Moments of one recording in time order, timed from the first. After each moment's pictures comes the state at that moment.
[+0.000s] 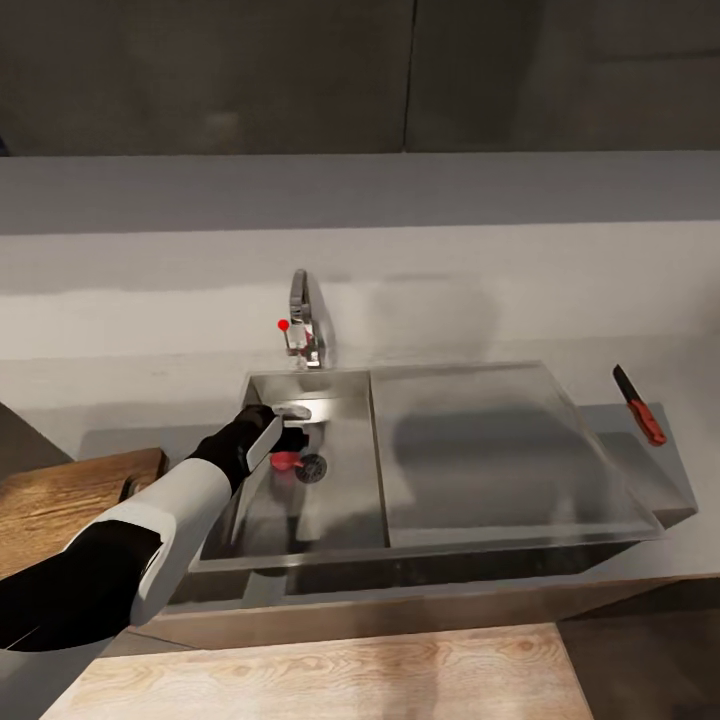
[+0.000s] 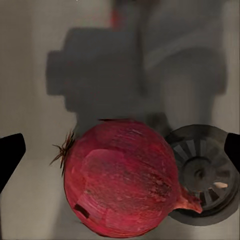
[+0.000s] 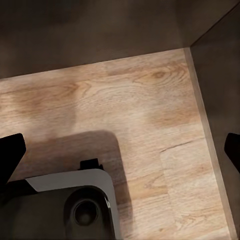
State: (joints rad) left arm -1.18 -0.08 -0.24 -0.36 0.30 0.67 0.19; right arm -0.14 -0.15 0.76 -0.41 -0.77 -0.48 -0.33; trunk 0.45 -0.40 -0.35
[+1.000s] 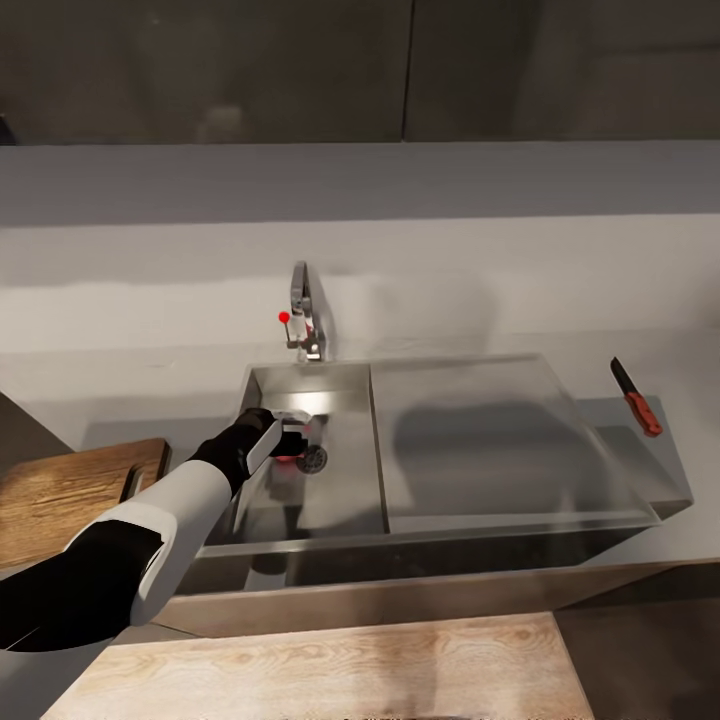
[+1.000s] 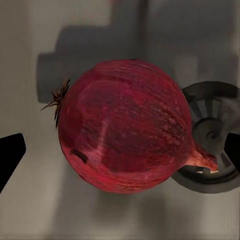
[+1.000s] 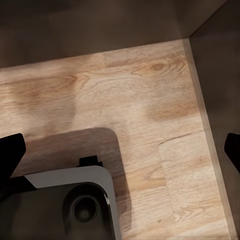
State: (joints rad) left arm -1.18 -0.08 -0.24 -0.33 0.30 0.67 0.19; right arm -0.14 -0.15 0.76 -0.41 -0.77 -0.48 -0.33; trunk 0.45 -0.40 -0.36
